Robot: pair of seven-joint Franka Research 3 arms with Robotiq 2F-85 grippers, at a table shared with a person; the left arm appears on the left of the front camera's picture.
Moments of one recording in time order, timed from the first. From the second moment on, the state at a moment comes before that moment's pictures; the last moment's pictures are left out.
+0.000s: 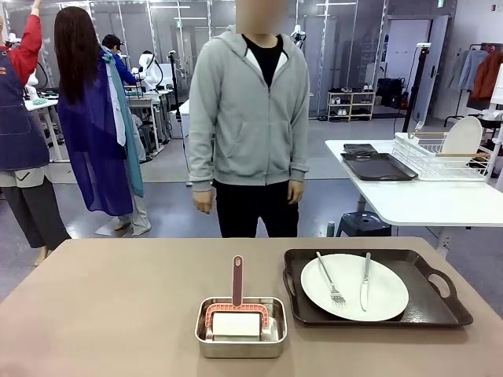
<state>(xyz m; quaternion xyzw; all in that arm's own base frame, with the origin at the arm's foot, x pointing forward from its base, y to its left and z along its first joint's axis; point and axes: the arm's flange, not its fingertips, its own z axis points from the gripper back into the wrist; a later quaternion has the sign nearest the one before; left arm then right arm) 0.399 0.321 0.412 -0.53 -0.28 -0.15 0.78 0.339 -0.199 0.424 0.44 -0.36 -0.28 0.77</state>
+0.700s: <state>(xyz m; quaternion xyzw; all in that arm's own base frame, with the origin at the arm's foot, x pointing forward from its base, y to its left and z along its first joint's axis) 0.404 0.315 0.418 -0.54 -0.27 -0.15 0.79 0.339 -0.199 0.424 0.44 -0.36 -0.28 0.77</state>
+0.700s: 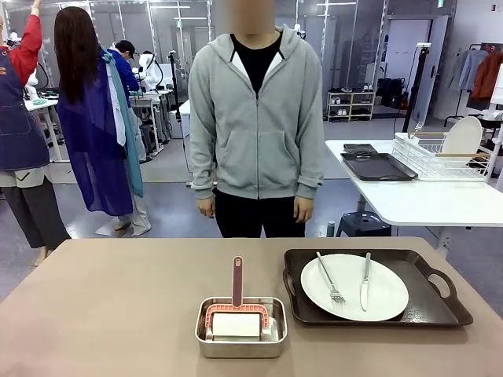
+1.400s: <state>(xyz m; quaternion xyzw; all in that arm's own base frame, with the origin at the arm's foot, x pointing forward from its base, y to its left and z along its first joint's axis) 0.404 0.315 0.418 -0.54 -0.27 -0.15 0.79 0.339 -0.199 0.424 0.44 -0.36 -0.28 0.77</state>
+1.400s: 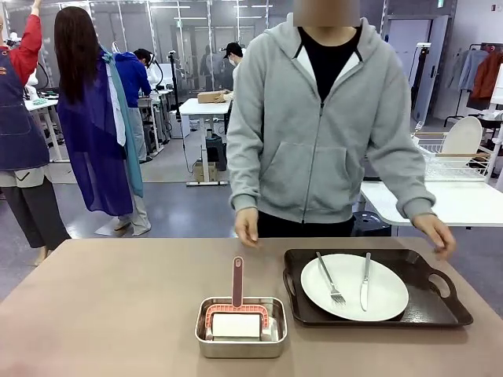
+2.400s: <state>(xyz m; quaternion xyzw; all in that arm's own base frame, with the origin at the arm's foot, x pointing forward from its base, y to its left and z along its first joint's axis) 0.404 0.315 0.417 -0.54 -0.27 -0.15 0.79 0.339 -0.199 0.424 0.44 -0.36 -0.28 0.77</state>
